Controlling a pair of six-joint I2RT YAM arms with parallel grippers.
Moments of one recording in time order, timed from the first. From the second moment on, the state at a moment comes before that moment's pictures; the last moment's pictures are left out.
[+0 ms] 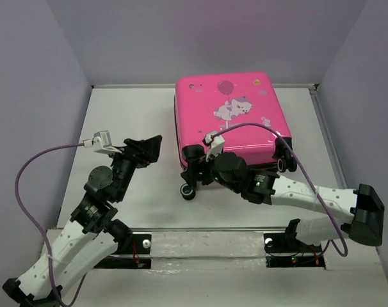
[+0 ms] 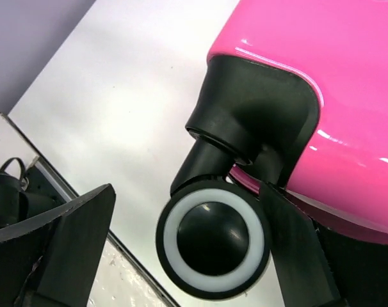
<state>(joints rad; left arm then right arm) -0.65 0.50 0.60 -0.02 -0.35 -0.72 1.13 1.26 0.91 0.02 0.31 0.46</state>
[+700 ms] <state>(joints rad) -0.65 0.33 0.89 -0.29 -0.31 -0.58 1.15 0.51 1.05 -0.31 0.49 0.28</state>
